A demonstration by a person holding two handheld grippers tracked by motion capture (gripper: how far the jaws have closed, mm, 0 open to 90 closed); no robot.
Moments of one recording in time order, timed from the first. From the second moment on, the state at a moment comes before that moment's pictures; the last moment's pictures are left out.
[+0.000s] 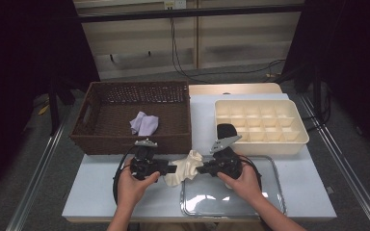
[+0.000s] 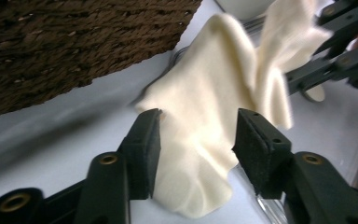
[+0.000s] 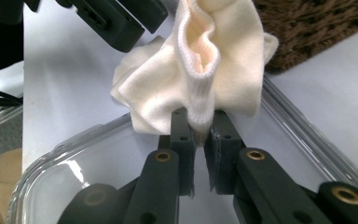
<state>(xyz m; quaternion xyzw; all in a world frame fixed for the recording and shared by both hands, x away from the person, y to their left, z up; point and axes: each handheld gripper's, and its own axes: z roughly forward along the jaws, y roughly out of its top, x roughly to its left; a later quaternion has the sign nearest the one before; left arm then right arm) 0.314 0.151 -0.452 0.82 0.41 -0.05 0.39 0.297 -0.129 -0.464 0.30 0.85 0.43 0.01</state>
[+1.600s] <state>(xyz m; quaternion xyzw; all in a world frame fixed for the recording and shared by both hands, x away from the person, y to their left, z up) 0.313 0.134 -0.457 0.85 0.38 0.00 0.36 0.299 -0.131 -0.448 0.30 0.86 0.42 0.01</state>
